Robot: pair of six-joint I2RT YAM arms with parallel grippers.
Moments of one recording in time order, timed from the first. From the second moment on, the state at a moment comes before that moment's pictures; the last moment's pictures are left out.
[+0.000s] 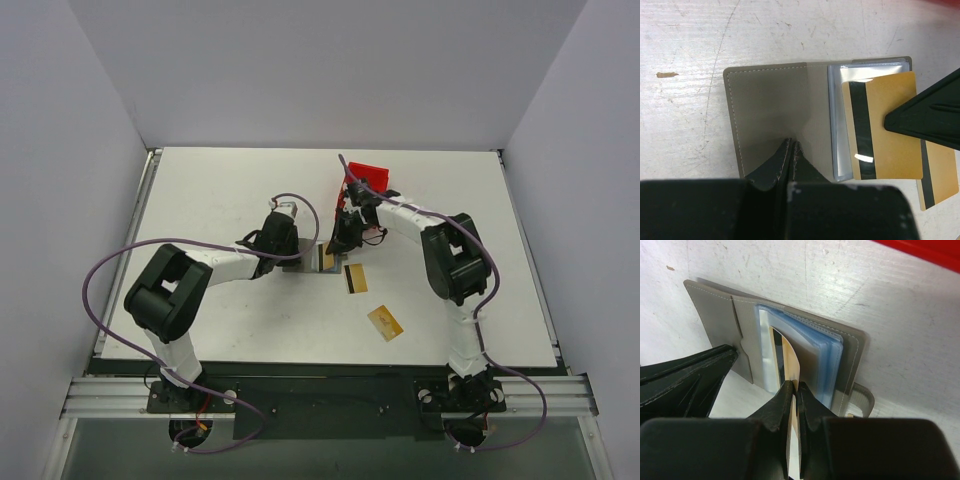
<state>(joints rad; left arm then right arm) -0.57 1.78 0.93 0.08 -0.09 -0.51 0.48 2.13 1.51 -0.52 -0.38 0.60</state>
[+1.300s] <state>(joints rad) -0.56 1.74 0.89 0.08 -0.13 -0.52 0.46 2.07 1.32 -0.28 -0.49 0.63</state>
